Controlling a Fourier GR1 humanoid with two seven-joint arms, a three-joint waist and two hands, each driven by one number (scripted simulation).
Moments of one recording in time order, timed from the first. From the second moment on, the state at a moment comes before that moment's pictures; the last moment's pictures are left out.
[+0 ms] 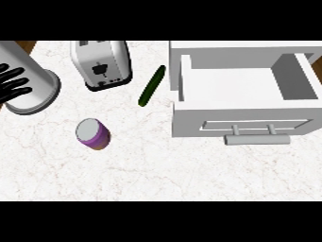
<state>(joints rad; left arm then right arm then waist) -0.42 0.84 -0.06 -1.10 1.11 -1.09 0.21 0.37 -0.16 -0.35 -2.08 -0.29 0.19 0.02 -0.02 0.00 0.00</state>
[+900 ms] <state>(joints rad) -0.41 0.60 -0.07 -1.14 0.92 -0.99 0.29 0.44 -0.16 -0.51 -2.14 -0.42 0.32 0.06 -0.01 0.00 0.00</state>
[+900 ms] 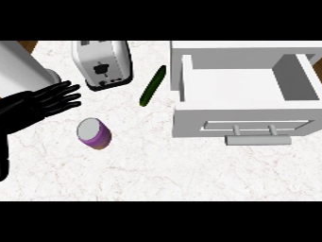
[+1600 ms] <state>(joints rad) -0.39 0.41 0.04 -1.00 0.42 -1.01 0.04 0.46 -0.11 -0.59 -2.15 -0.44 0.42 0.07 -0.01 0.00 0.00</state>
